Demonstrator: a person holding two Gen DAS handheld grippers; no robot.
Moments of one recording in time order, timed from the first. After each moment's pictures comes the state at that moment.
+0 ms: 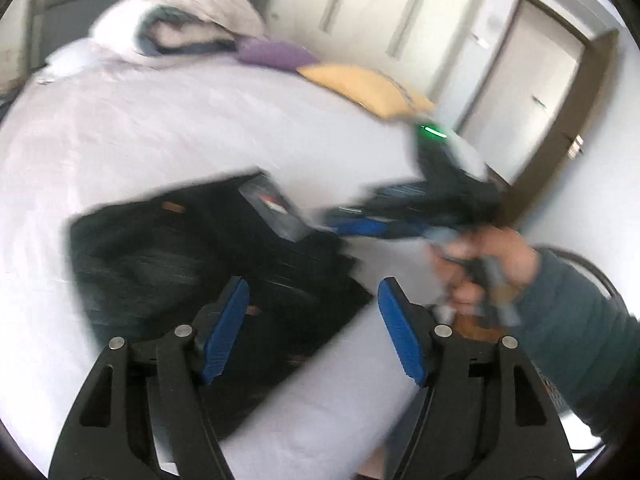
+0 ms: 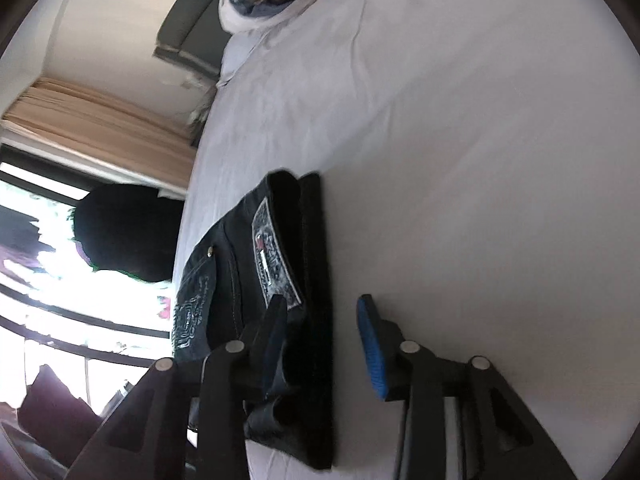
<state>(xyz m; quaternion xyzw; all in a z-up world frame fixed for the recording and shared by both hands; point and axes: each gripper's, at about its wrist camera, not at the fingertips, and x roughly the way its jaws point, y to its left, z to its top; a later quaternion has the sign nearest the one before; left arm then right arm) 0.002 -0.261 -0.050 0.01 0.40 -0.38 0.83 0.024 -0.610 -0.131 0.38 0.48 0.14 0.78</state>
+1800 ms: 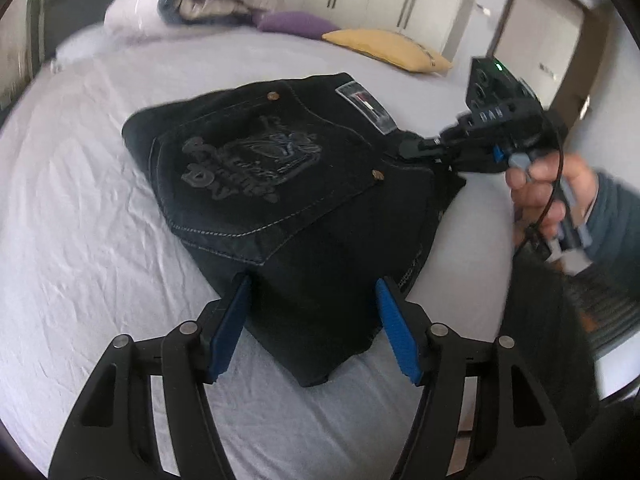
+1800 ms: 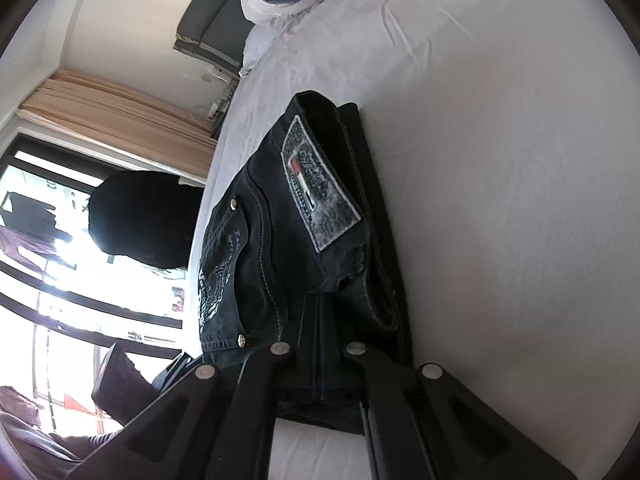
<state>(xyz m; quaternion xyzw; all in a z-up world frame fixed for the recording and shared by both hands) 0.012 -0.178 -0.151 0.05 0.43 -0.39 0.81 0.006 -0.556 -0.155 0.39 0.48 0.18 0.77</state>
